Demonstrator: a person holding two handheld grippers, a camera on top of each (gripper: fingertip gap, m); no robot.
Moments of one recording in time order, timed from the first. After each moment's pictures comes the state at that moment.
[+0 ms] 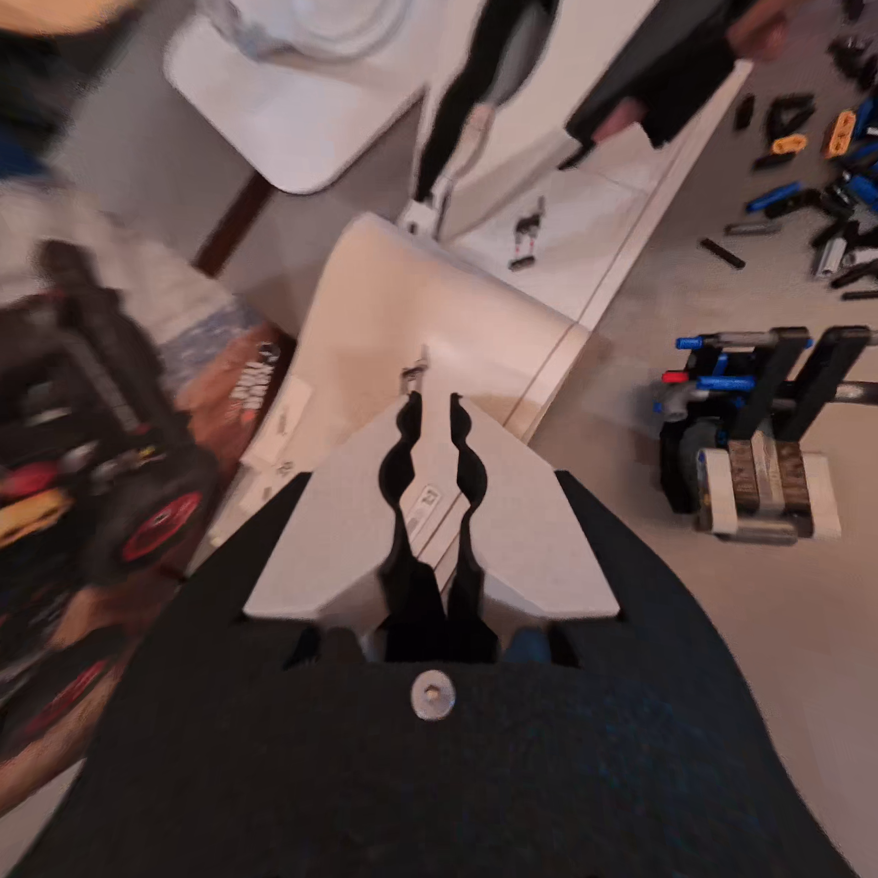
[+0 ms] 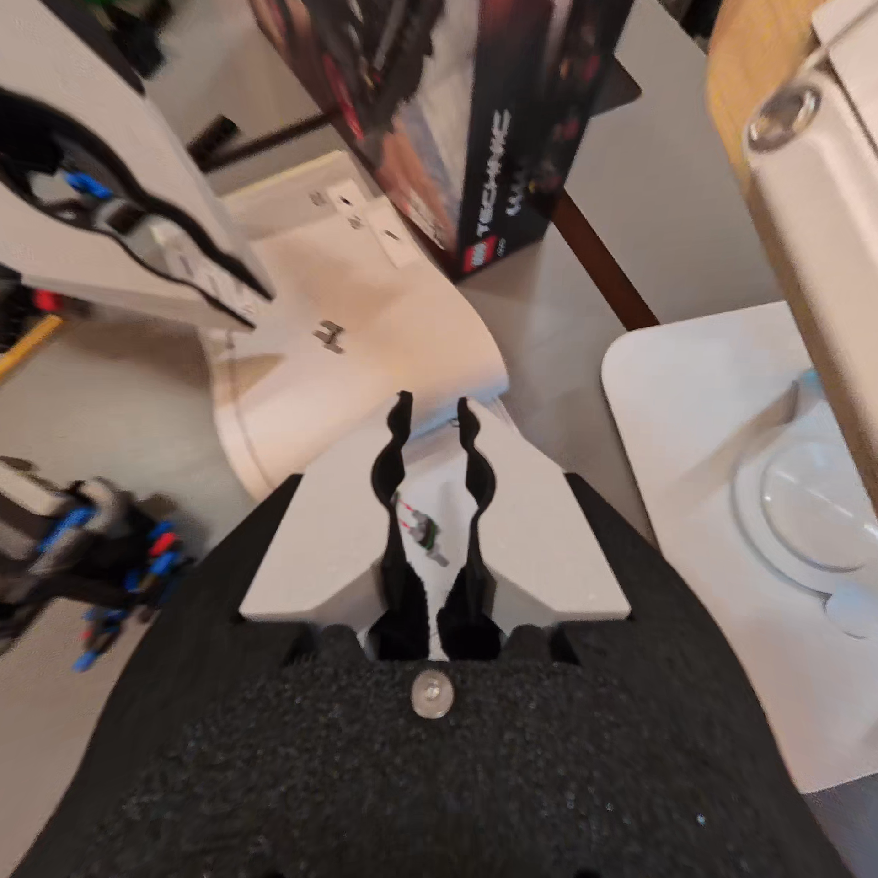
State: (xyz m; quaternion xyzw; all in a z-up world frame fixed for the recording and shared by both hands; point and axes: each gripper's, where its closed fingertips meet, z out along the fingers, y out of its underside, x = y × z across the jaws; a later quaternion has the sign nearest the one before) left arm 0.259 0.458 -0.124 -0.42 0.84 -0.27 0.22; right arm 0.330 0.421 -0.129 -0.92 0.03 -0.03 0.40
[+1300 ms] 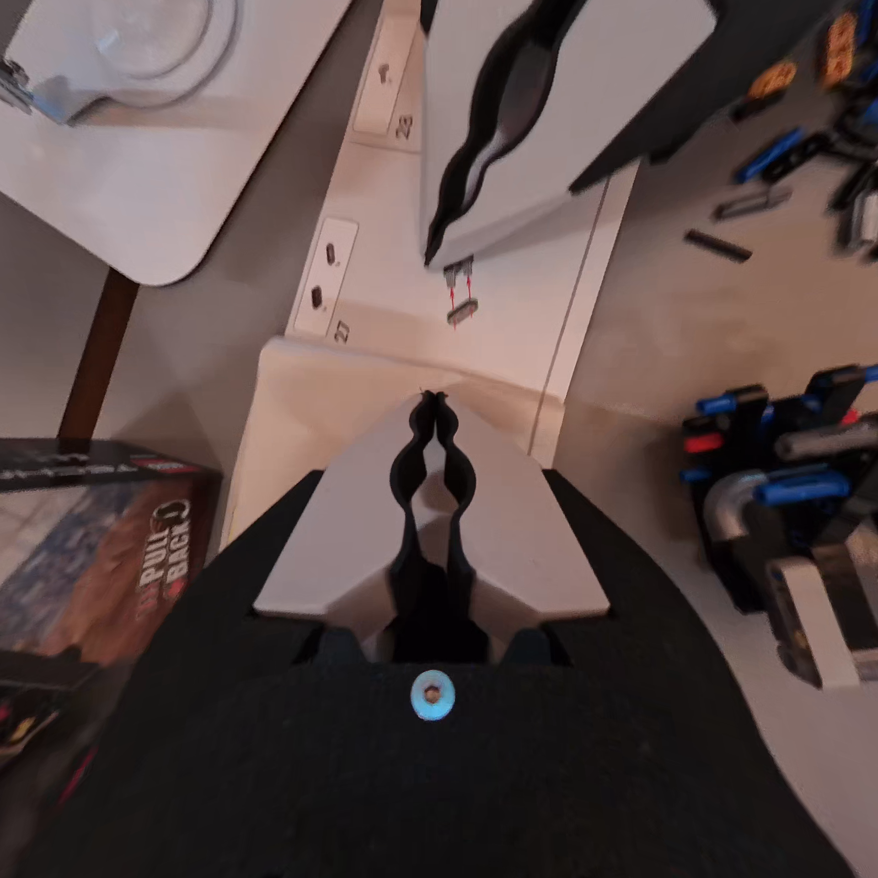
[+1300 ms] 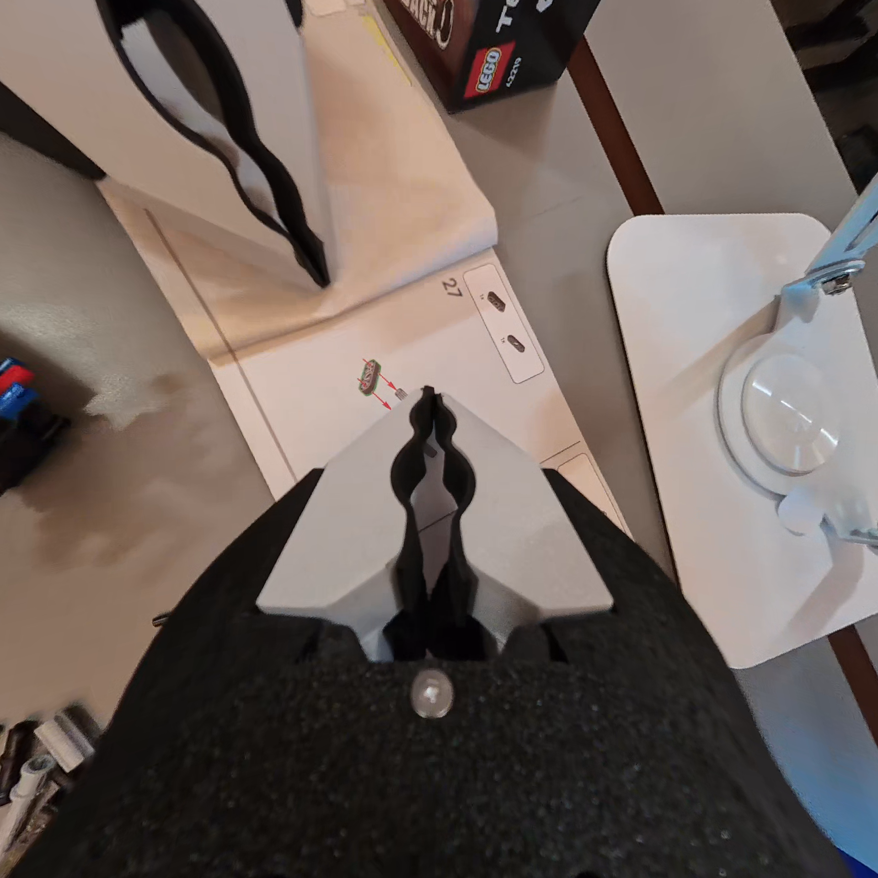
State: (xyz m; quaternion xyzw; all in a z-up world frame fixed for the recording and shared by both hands) left arm 0.292 0.411 -0.169 -0.31 0.90 -0.26 0.18; right arm 0.336 0.373 -0.173 -0.93 -0.02 -0.12 0.34
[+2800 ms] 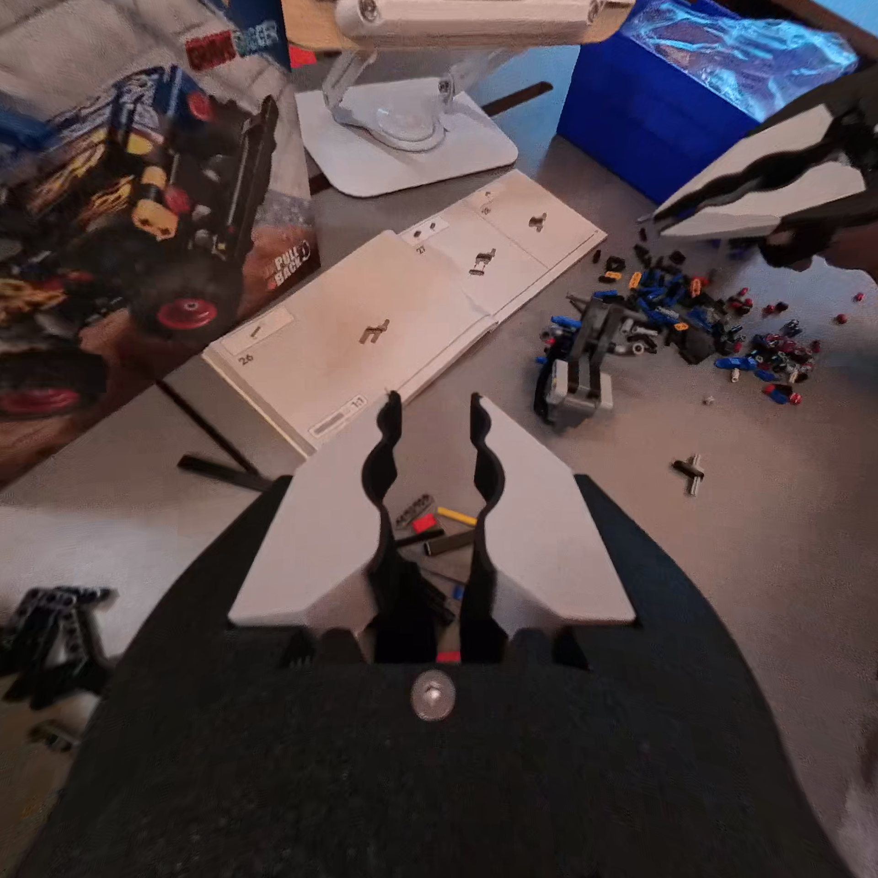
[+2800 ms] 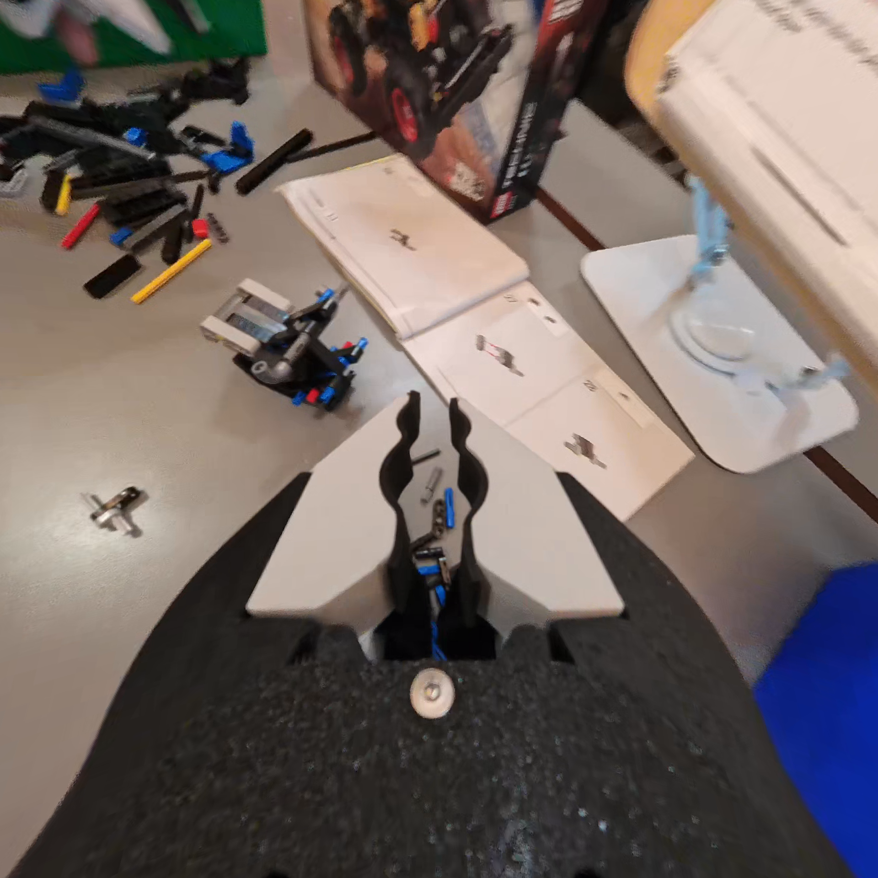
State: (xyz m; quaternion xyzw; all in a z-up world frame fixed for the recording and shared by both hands) left arm 0.156 0.501 -0.065 -0.51 0.71 -0.44 0.19; right arm 0.242 0.292 -0.086 -0.87 0.07 -0.12 0.47
